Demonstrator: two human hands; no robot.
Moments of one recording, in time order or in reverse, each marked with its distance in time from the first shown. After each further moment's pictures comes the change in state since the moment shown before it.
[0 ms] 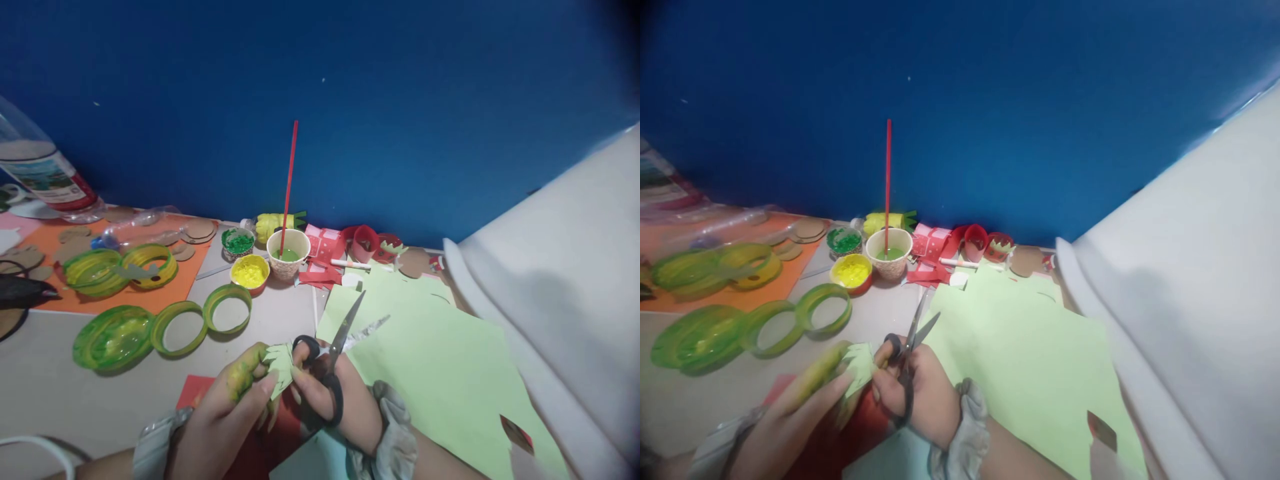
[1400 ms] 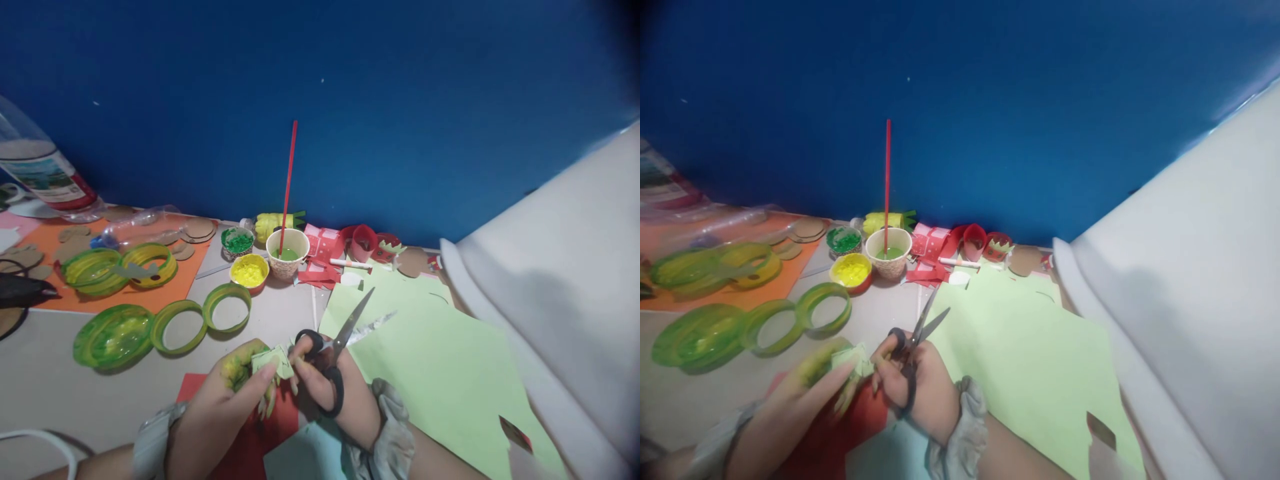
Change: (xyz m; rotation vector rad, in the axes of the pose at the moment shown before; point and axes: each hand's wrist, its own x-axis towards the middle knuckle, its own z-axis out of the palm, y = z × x) left_hand 0.006 0.024 0.001 0.070 -0.048 0.075; right_hand 0.005 0.010 0.000 0.041 0.064 -0.015
